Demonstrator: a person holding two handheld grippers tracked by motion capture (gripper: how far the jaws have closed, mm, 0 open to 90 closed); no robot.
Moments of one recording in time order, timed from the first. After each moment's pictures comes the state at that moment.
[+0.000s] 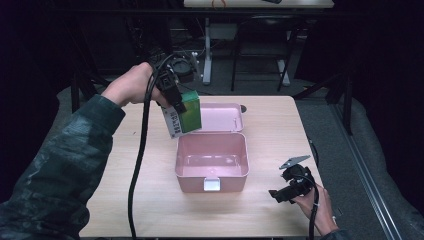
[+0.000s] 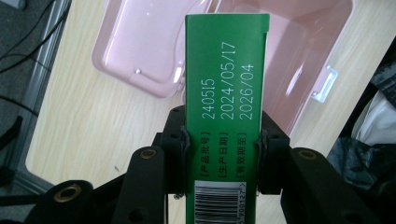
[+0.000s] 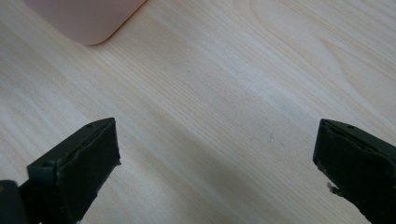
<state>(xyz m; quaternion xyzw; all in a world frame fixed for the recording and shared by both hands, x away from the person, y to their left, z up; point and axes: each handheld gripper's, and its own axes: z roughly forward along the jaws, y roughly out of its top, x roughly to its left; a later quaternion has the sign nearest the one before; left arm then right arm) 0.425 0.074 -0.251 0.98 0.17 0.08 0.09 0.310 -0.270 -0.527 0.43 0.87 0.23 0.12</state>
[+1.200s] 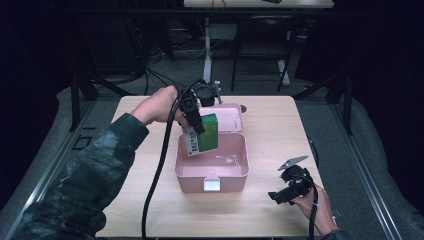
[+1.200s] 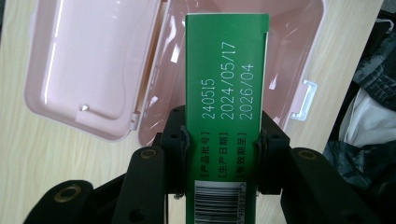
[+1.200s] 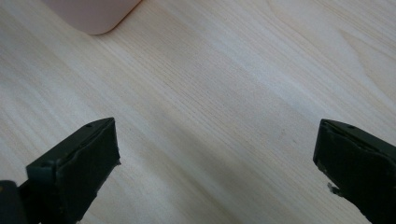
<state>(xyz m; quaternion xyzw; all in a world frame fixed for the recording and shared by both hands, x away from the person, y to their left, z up) 0.419 0.035 -0.309 0.99 0.11 0.04 0.09 0.311 -0.269 -0.531 0.42 0.87 0.23 0.10</state>
